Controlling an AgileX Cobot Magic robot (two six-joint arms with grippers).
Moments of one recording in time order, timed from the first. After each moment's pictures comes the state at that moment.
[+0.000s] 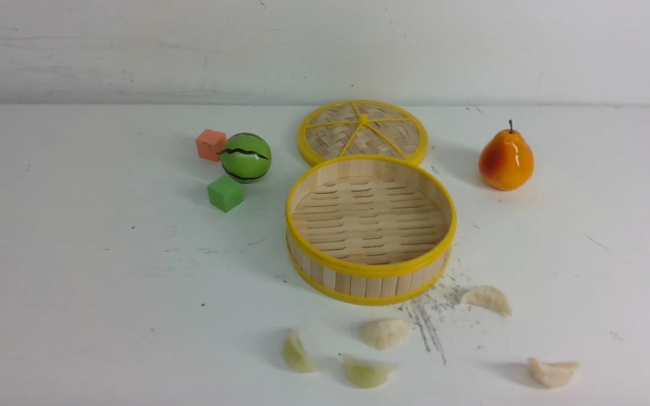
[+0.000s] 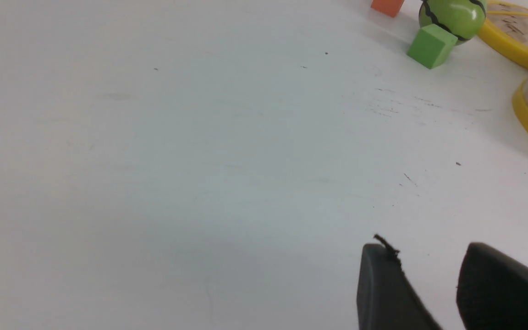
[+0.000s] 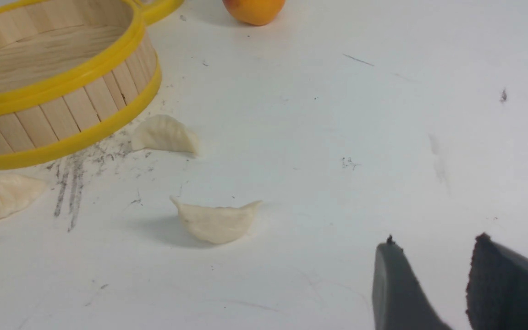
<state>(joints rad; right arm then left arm) -0.03 -0.01 0.02 0.06 0.39 0.12 0.03 -0.01 0.03 -0.04 0.36 -0.23</state>
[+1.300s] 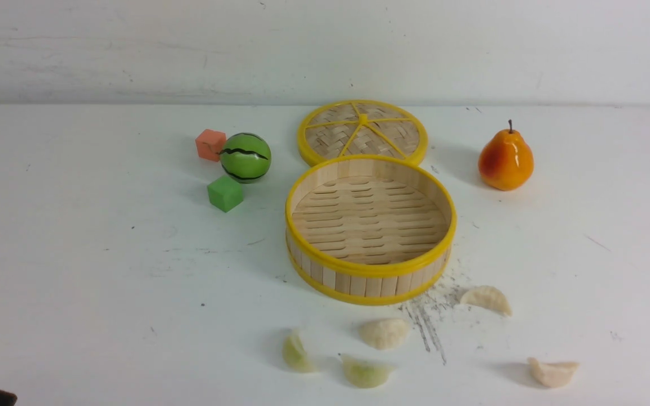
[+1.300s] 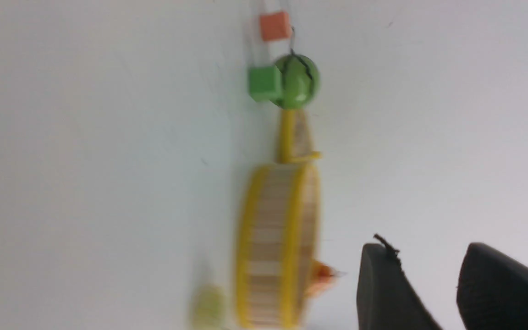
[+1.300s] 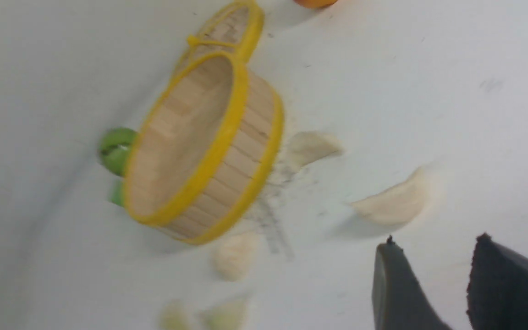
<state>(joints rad) -0.03 -0.01 0.03 0.70 0.41 0.36 0.03 -0.01 0.03 -0.82 0.25 -0.75</state>
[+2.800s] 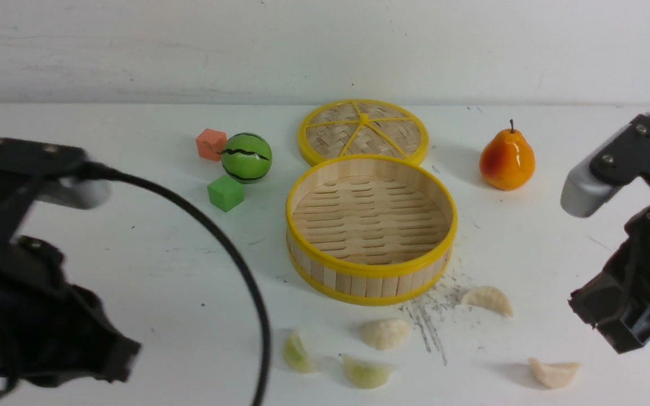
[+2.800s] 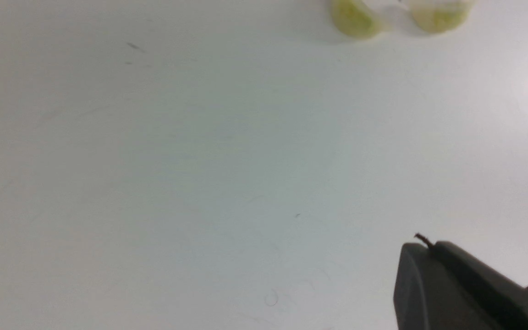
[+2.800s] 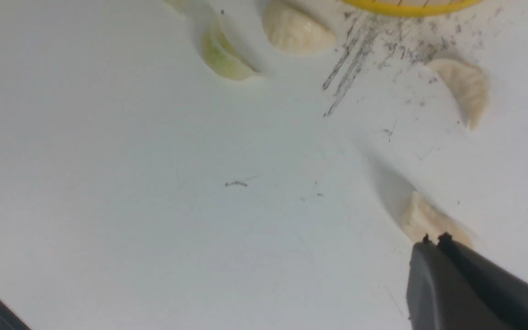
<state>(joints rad) 0.32 1.19 -1.04 0.25 1.02 -0.44 -0.45 1.06 -1.00 -0.16 1.12 -0.03</state>
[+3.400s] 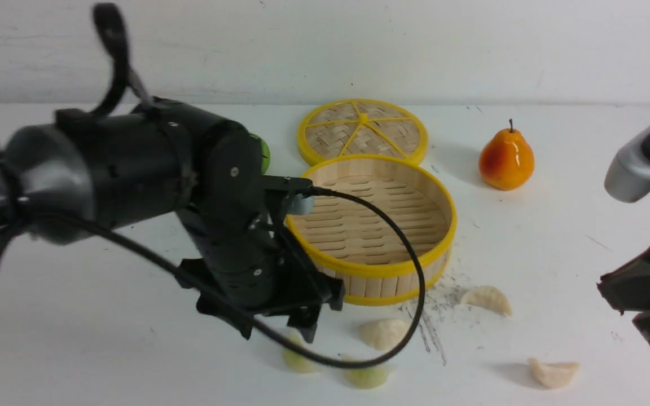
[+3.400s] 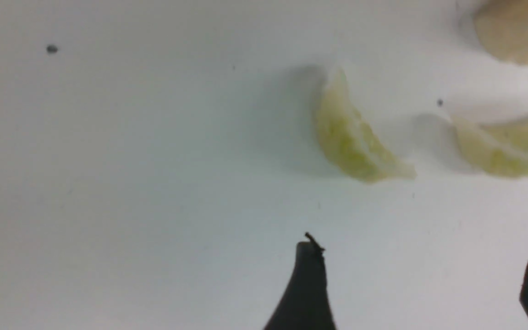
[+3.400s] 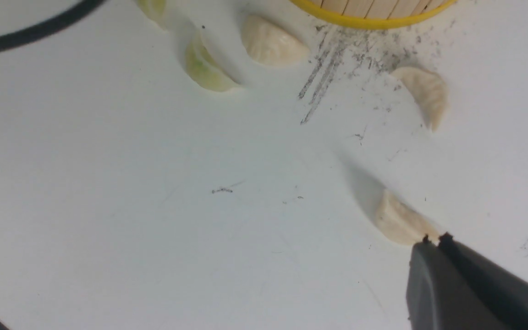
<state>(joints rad) 0.34 1.07 -1.04 0.20 1.03 -0.35 -0.62 1.74 -1.30 -0.05 0.92 -0.38</state>
